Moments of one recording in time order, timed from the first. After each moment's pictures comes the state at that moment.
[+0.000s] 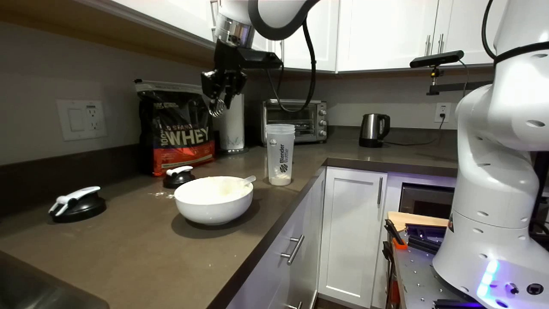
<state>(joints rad) 0.02 -0.13 0.02 -2.19 -0.40 2.48 0.53</state>
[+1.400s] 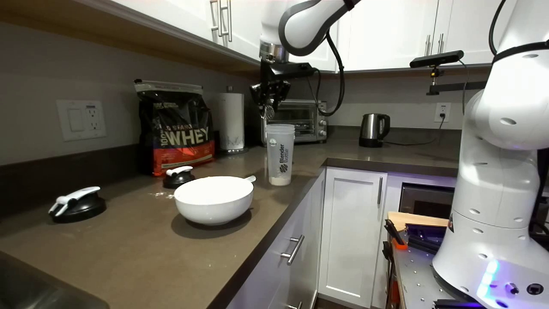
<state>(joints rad) -0.19 -0.19 -0.05 -2.27 -0.48 2.40 0.69</state>
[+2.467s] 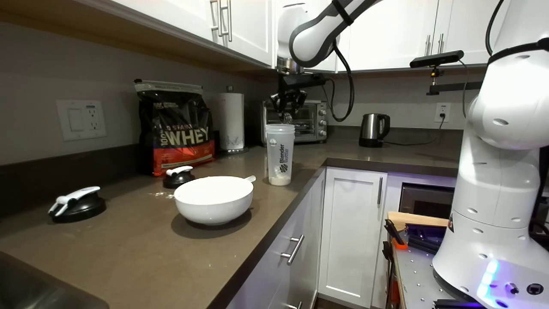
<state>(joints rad) -0.25 -0.15 -0.16 -2.27 -0.48 2.40 0.69</state>
